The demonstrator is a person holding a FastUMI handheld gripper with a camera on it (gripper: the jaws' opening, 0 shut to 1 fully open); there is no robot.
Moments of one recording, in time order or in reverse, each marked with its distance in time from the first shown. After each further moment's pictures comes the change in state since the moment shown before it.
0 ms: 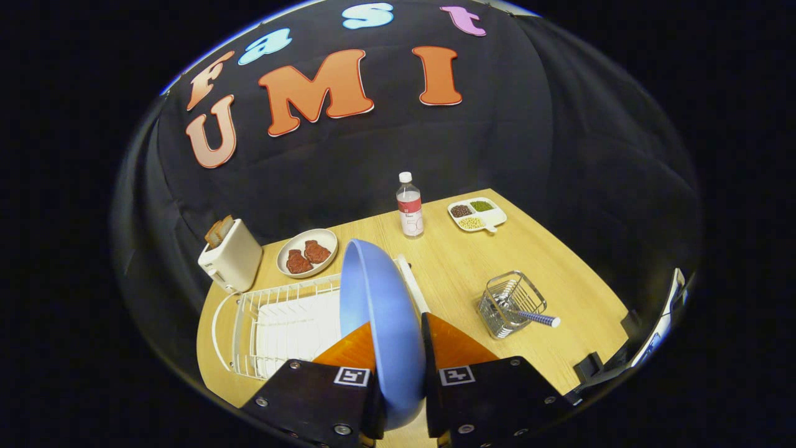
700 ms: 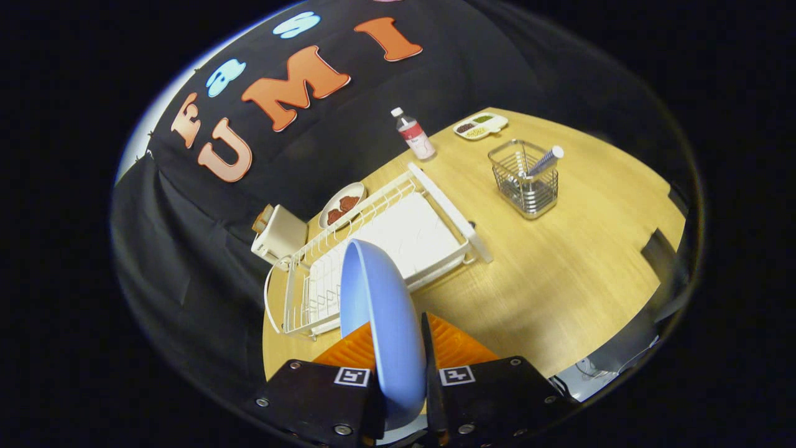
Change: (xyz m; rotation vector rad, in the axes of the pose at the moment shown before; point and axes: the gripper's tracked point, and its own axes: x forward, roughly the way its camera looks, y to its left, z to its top) arm -0.046 0.011 -0.151 0.307 0.225 0.251
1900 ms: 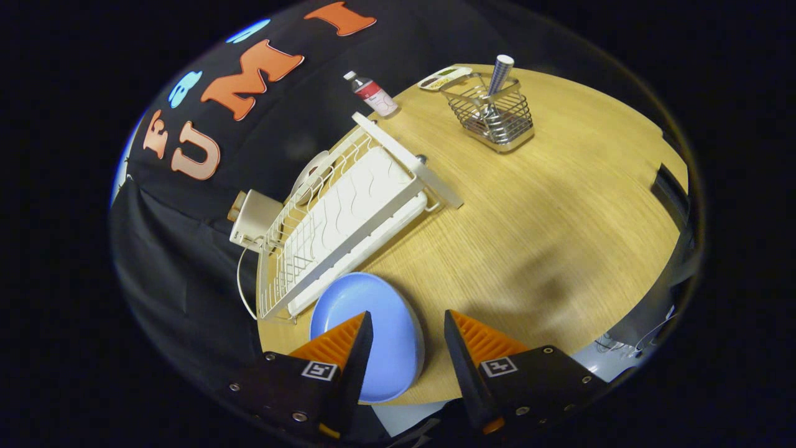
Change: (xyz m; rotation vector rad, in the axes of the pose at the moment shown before) arm 0.017 -0.050 -0.028 0.085 0.122 -0.068
